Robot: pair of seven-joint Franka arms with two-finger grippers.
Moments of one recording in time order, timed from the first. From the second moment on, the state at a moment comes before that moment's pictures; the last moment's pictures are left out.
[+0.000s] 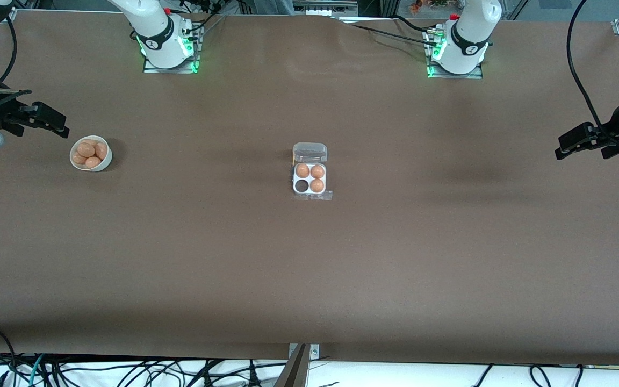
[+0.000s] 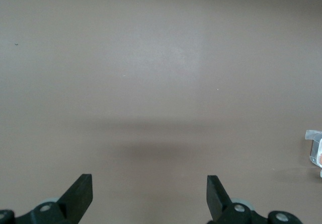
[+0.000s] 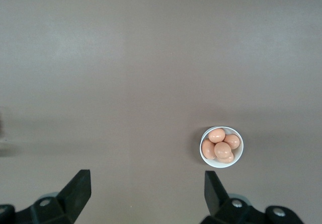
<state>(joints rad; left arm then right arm) -0.02 0.08 0.05 -1.54 -0.03 1.61 -0.03 0.10 -0.02 -0.11 -1.70 -0.01 1.65 0.02</state>
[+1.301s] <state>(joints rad) -0.02 0.08 0.05 -1.54 -0.03 1.61 -0.03 0.08 0.24 -0.25 -1.90 -0.11 1.83 0.02</state>
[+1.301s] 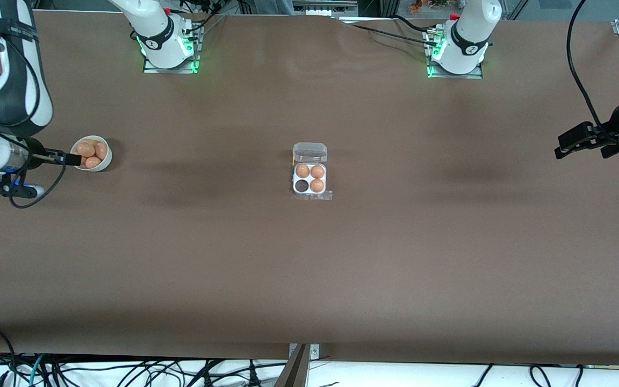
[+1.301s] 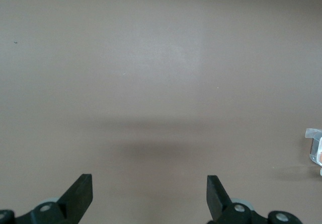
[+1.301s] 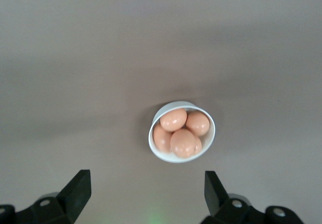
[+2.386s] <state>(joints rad) -0.02 0.08 0.05 -1.54 -0.03 1.61 -0.03 0.08 0.27 -0.31 -2.22 -0.28 2.16 0.02</state>
